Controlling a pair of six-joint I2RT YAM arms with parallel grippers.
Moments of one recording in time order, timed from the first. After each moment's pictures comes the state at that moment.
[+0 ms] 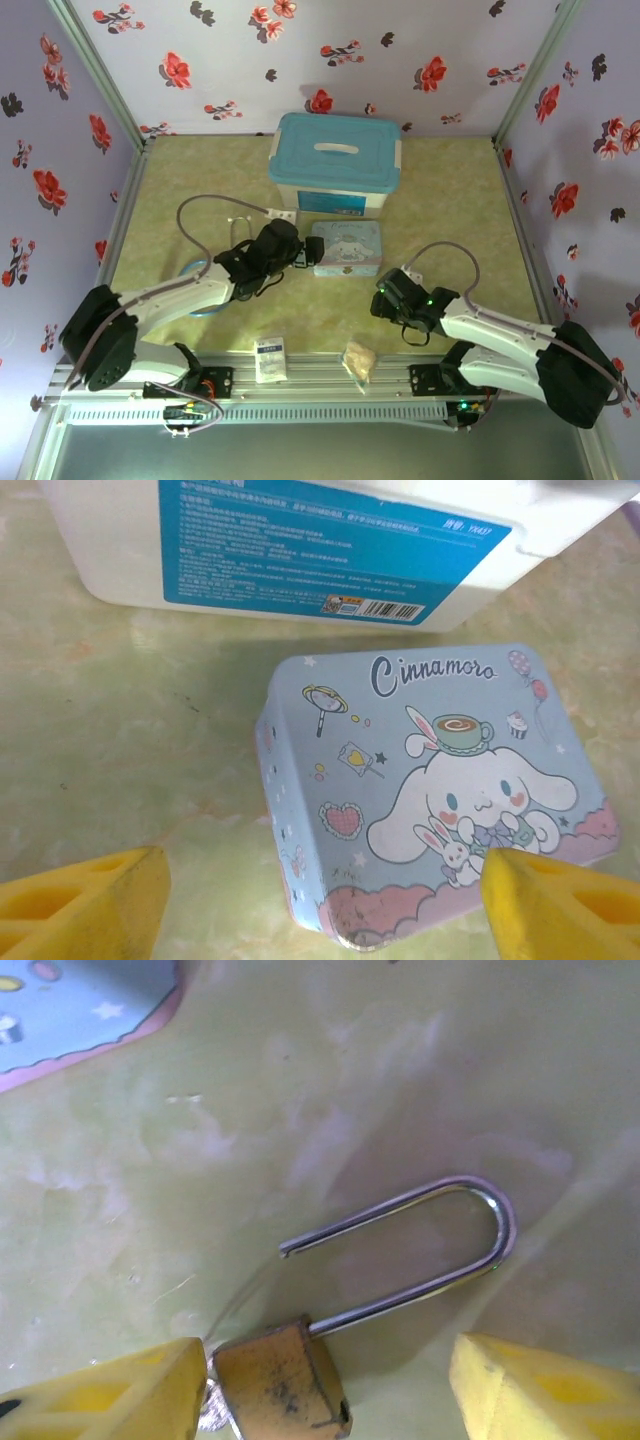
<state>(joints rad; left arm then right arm) -0.88 1.32 0.81 -0.12 -0.25 -0.62 0.80 1.06 0.41 -0.50 0.14 1.01</state>
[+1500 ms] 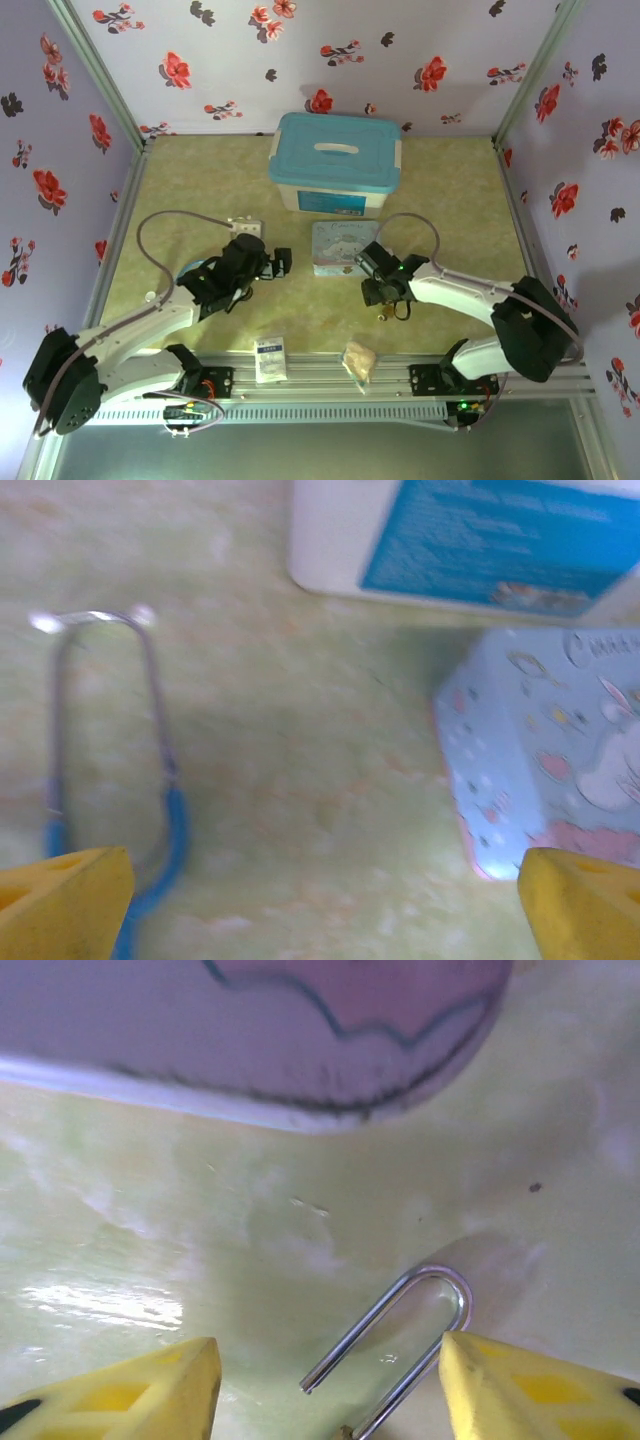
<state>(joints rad) -0.77 1.04 0.63 -0.26 -0.38 -0.51 0.78 1.36 0.71 -0.64 0.19 0.53</state>
